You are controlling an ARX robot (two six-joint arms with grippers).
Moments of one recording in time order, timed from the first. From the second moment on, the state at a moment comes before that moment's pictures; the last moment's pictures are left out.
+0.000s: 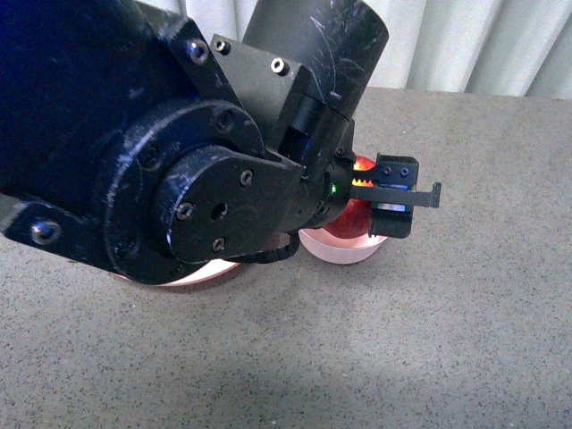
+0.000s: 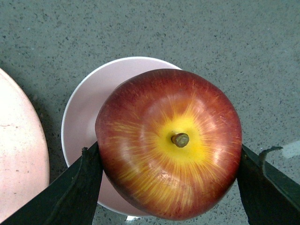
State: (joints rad) left arm -0.64 2.13 1.04 0.46 -0.09 -0.32; right arm 0.00 0.00 0.01 0.00 0.00 0.00
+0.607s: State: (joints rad) left arm -0.64 2.16 1.06 0.47 -0.09 -0.30; right arm 0.00 0.00 0.01 0.00 0.00 0.00
